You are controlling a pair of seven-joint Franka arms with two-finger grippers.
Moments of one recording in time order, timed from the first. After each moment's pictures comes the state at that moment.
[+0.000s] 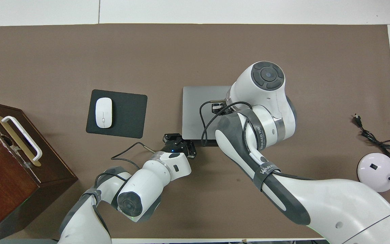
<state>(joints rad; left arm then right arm) -0.71 0.28 -0.02 -2.48 -0.04 3.50 -0.08 0.36 0.39 0.07 -1.77 0.14 2.14 0.39</state>
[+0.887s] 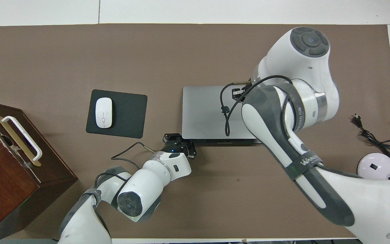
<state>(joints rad) -0.72 0.28 -0.02 -2.48 -0.04 3.50 -0.08 0.25 0.35 0.06 -1.58 0.14 1.86 0.26</state>
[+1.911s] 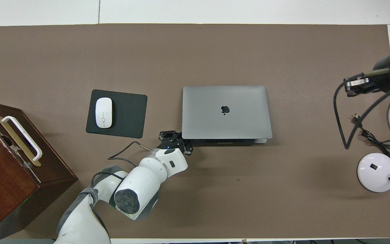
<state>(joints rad) -0.71 0.29 0.00 -2.48 -0.06 3.50 -0.10 0.00 0.06 0.05 -1.52 -0.03 1.58 0.01</state>
